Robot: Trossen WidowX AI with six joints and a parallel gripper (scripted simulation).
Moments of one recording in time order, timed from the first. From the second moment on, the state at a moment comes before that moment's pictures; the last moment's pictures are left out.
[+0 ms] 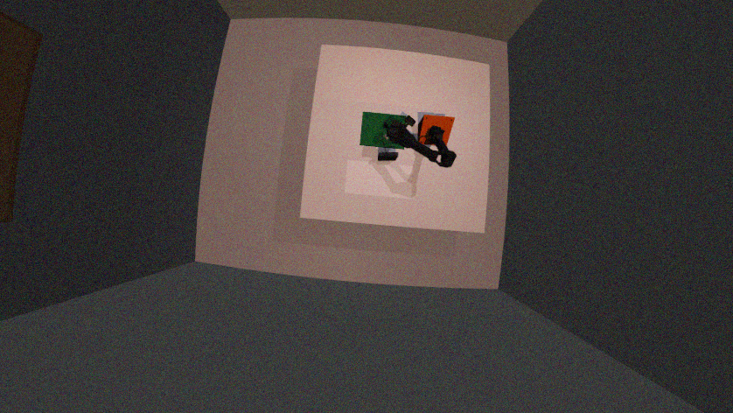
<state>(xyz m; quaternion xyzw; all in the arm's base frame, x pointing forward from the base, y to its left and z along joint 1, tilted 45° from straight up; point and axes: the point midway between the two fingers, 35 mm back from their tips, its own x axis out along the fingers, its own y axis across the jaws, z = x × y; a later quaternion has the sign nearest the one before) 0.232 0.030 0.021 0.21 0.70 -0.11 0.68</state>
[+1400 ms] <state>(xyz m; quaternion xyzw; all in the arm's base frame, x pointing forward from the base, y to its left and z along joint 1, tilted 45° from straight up) 0.298 -0.020 0.063 0.41 0.75 0.05 0.52</state>
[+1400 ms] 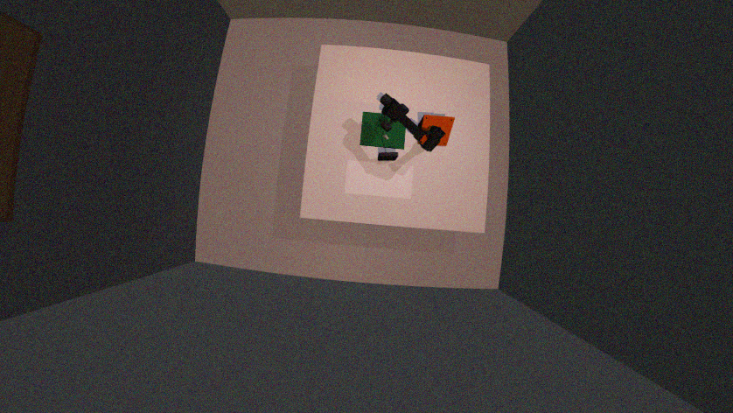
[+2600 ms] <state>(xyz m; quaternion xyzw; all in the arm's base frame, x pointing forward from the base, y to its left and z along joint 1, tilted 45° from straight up) 0.333 0.016 -0.024 0.46 0.74 0.00 0.49</state>
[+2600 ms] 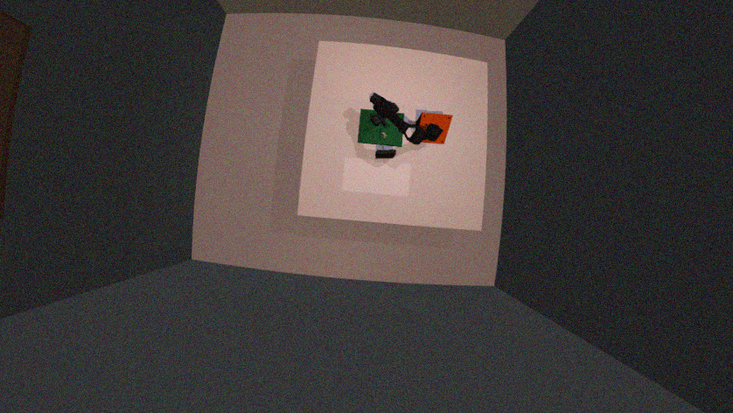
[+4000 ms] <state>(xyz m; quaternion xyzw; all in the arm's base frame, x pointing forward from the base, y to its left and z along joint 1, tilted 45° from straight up) 0.328 0.044 -0.051 0.46 0.74 0.01 0.49</state>
